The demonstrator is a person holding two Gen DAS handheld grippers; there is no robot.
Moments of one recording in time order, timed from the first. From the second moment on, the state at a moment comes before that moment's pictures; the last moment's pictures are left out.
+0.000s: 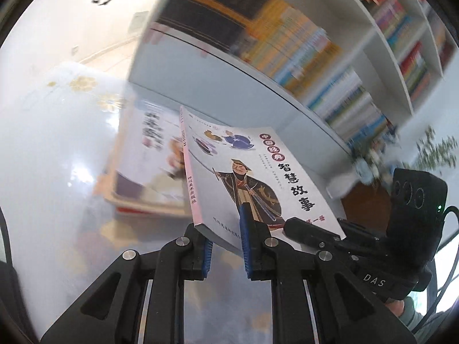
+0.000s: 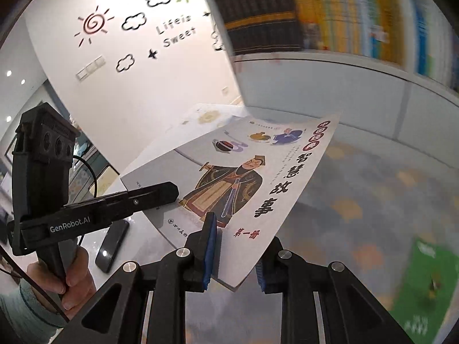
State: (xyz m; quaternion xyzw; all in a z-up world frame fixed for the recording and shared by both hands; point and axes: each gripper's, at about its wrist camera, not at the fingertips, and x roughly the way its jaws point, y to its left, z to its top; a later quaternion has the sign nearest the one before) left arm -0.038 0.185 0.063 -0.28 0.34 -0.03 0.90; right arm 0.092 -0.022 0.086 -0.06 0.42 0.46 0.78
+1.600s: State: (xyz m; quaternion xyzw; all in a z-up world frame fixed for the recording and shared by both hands) left arm -0.022 0.124 0.039 -0.23 0.44 -0.08 0.87; right arm 0.090 -0.052 0.009 0.01 0.57 0.35 0.74
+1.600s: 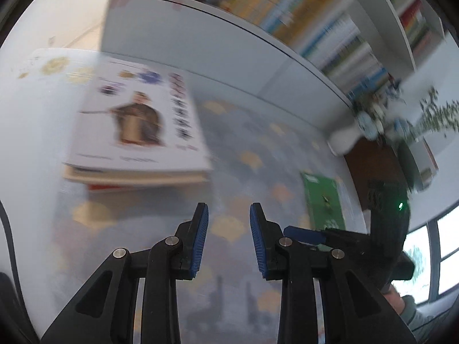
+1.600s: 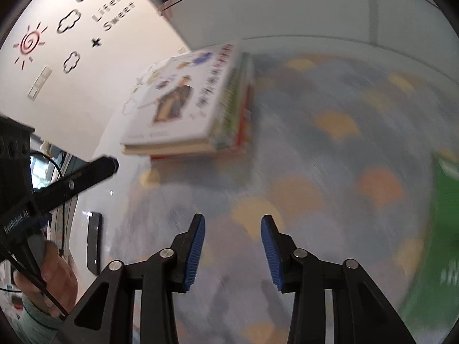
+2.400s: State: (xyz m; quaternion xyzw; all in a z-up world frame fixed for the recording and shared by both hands) left arm 0.017 -0.136 -0.035 -0.18 0.55 -0.17 0.80; right arm 0.077 -0.381 -0.020 0.11 0.59 0.15 0.78
